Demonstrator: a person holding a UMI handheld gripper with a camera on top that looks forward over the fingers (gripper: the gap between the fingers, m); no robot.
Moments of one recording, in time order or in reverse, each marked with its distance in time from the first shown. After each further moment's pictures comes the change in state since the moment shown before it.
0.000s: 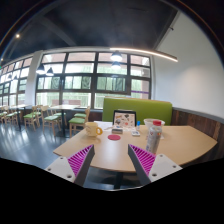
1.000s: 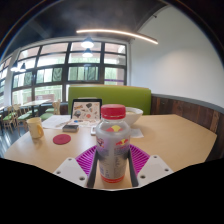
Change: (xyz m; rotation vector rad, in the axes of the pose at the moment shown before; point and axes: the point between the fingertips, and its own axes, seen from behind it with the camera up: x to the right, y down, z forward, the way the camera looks) arm 0.207 0.055 0.209 -0.099 0.258 0.071
